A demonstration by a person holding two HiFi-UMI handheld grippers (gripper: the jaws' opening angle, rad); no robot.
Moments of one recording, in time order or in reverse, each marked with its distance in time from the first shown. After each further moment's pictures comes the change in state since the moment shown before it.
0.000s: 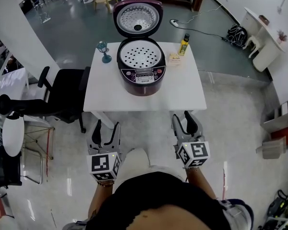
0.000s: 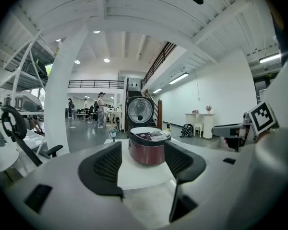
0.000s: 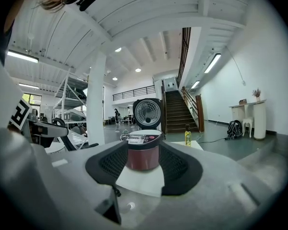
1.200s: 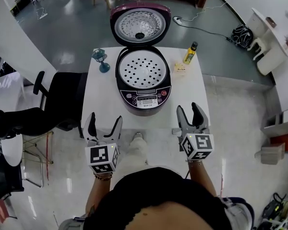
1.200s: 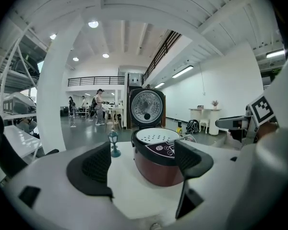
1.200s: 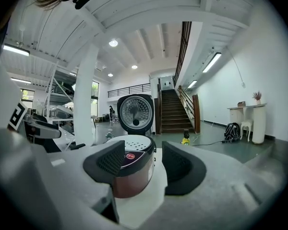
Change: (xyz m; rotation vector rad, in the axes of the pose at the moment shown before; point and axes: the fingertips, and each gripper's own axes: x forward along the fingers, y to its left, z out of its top) left arm 0.149 0.046 0.036 0.018 0.063 0.026; right arm 0.143 -0.069 0.042 -0.016 0.025 -0.065
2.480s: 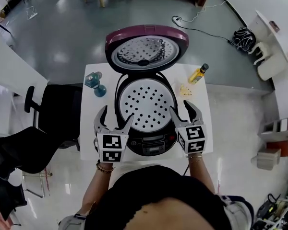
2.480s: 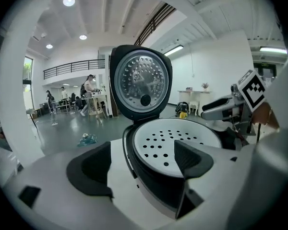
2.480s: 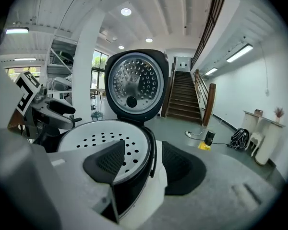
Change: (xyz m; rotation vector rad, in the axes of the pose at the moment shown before) left arm 0.233 0.021 0.013 0.136 0.217 -0.173; right arm 0.221 -0.022 -0.007 -0.199 0.303 0.062
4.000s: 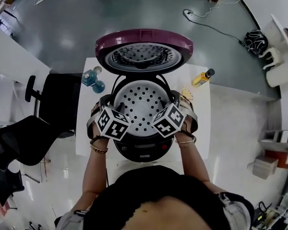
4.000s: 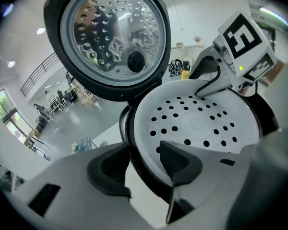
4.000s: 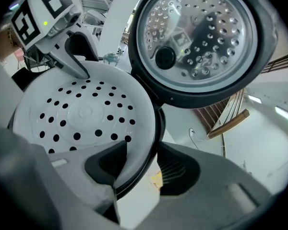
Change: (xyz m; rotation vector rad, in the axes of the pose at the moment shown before) left arm 0.086 0.015 -0.016 0.318 0.439 0.012; right arm 0.104 0.000 -0.025 -0.624 0.477 0.107
